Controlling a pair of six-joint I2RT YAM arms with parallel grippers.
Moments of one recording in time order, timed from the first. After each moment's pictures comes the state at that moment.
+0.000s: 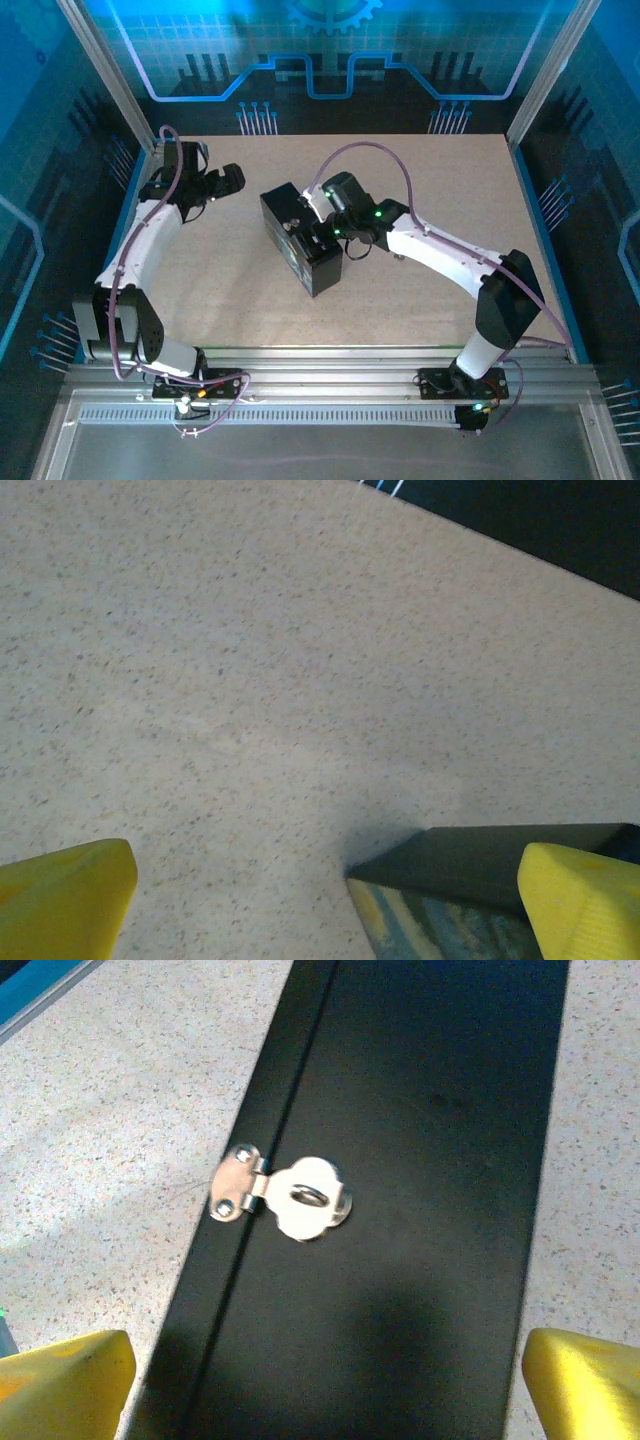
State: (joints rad) left arm 0.01 1.47 1.28 -0.59 0.08 -0.39; right arm 0.76 1.66 1.38 -0.52 -0.16 0.07
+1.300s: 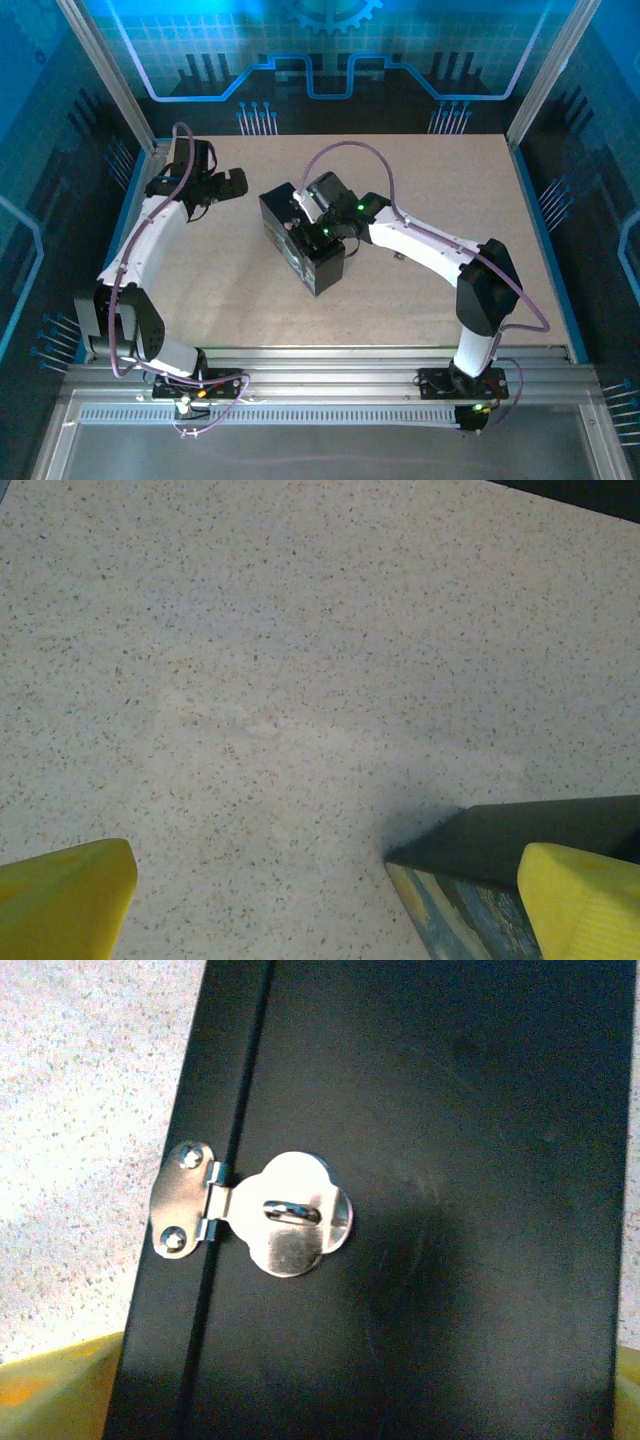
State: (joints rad) left arm -0.05 1.49 1.33 -0.68 -0.03 -0.33; right arm 0.78 1.78 1.51 -0.65 -0.12 0.12
